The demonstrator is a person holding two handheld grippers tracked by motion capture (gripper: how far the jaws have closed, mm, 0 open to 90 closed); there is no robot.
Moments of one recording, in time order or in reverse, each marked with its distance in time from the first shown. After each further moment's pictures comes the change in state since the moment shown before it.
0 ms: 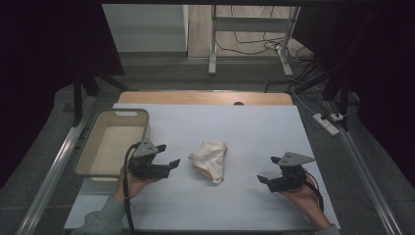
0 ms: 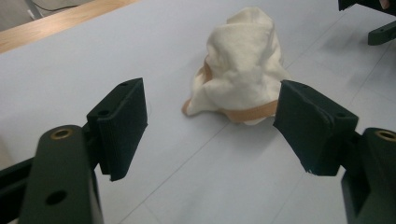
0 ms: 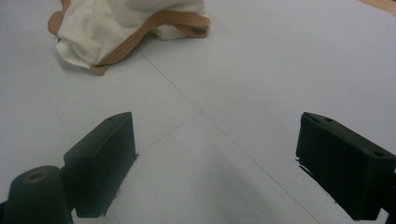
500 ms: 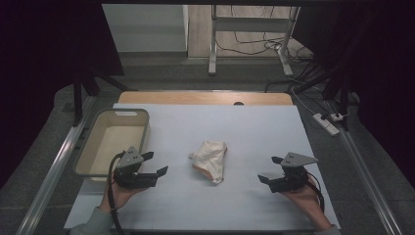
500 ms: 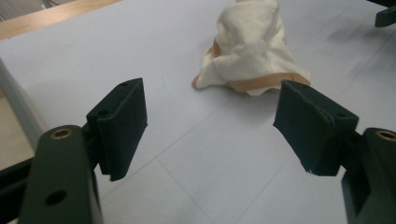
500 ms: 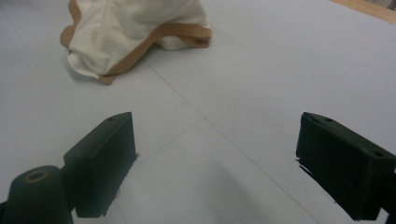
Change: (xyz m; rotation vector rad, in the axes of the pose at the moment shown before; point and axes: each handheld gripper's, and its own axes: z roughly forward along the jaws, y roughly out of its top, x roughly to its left) left arm 0.002 -0.027 -0.030 -0.005 0.028 -0.026; right arm 0.002 0.000 -0.006 -0.038 0.010 0.019
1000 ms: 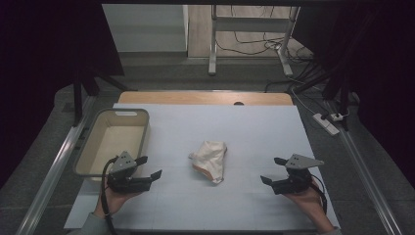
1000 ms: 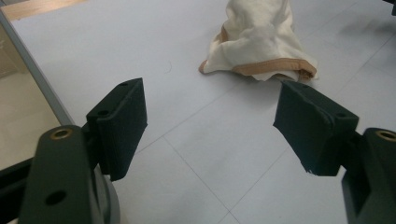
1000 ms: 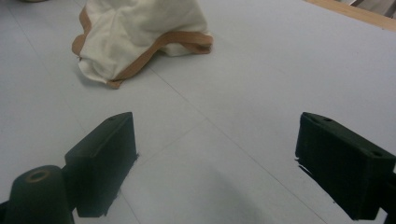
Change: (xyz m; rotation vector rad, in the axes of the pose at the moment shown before) left arm 0.005 -0.015 -0.008 0.004 0.009 -0.029; right arm 0.001 -0.004 -0.010 -0.040 0.007 0.016
